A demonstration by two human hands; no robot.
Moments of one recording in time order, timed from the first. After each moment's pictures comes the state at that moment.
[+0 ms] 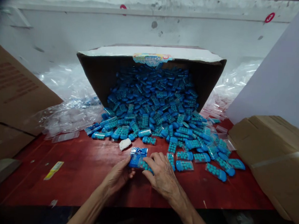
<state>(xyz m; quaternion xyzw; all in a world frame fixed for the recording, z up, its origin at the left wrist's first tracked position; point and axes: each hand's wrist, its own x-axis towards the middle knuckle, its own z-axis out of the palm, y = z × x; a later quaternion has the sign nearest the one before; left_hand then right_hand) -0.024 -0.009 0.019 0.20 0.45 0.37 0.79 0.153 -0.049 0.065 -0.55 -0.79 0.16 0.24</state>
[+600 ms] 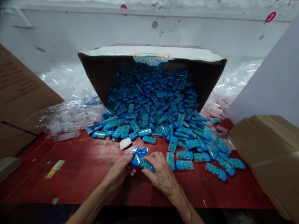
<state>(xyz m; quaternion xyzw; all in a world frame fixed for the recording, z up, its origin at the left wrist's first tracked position) -0.021 -0.004 0.016 0.30 0.48 0.37 0.74 0.152 -0.048 0.055 -0.53 -0.77 0.20 0.30</state>
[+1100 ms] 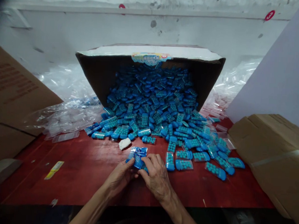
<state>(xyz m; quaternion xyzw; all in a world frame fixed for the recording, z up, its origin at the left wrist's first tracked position) -0.013 -0.016 0.027 0.25 0.42 0.37 0.79 0.135 -0.050 0.035 -0.55 -0.75 0.12 0.34</state>
